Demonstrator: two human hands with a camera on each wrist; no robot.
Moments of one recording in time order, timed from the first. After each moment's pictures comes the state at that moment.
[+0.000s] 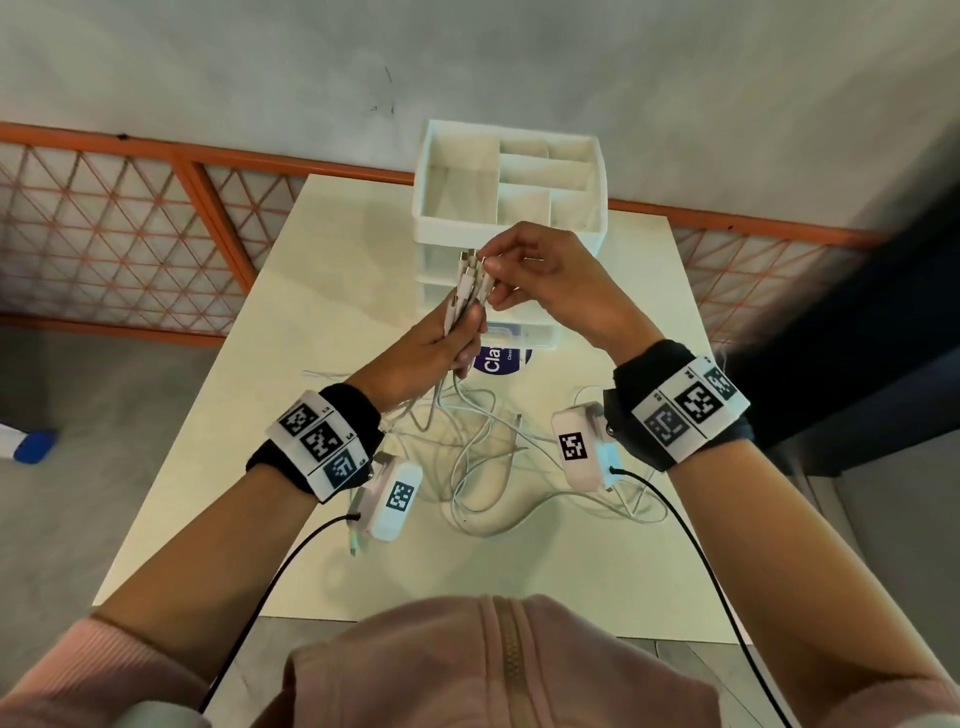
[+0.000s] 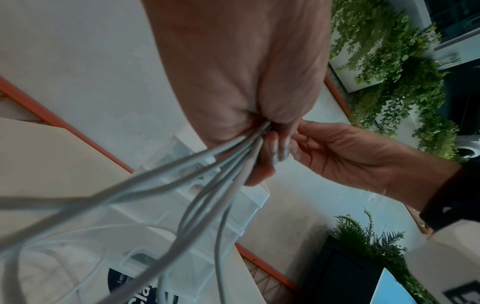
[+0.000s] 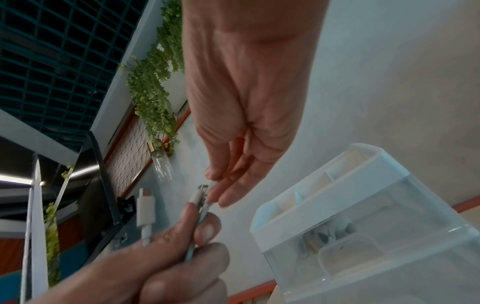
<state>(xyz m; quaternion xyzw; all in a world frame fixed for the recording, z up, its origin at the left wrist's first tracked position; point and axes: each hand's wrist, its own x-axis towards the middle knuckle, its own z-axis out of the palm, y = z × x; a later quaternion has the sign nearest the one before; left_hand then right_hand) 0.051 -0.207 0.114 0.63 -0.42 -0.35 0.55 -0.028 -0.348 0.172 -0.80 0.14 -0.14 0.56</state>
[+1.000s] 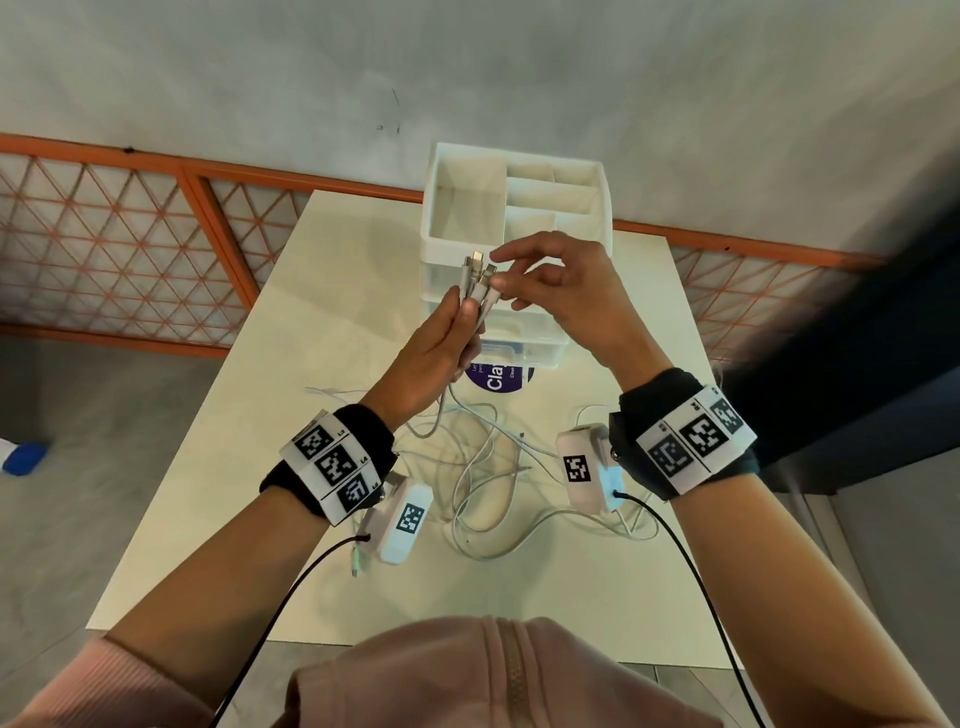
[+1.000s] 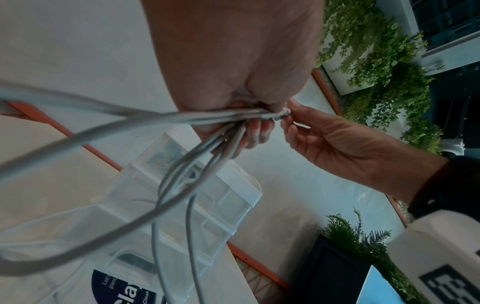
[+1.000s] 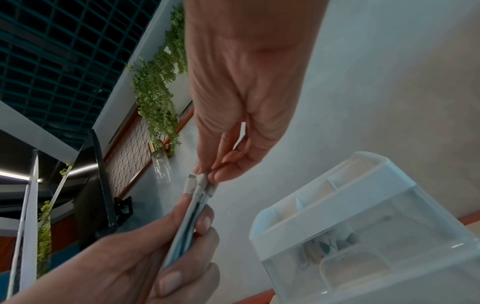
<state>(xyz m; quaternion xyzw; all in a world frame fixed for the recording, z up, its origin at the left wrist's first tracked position) 0.053 -0.207 0.124 0.65 -0.40 -0.27 0.59 -0.027 -0.347 0.181 -0.79 0.14 -0.21 0.56</state>
